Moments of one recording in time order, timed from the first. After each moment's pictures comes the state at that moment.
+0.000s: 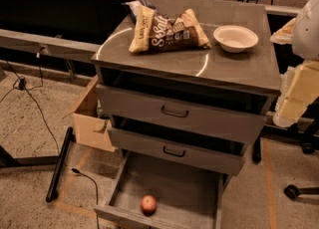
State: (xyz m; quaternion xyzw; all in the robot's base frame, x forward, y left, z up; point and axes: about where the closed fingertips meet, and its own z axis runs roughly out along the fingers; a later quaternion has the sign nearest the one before) arm 0.438 -0.216 0.978 -0.60 0.78 -0.04 0.16
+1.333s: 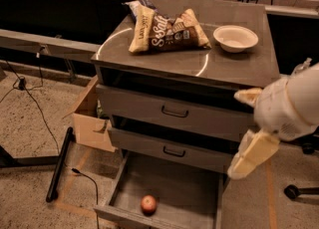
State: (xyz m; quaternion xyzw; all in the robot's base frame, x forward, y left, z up) arm 0.412 -0.164 0.862 -0.59 0.77 0.09 0.25
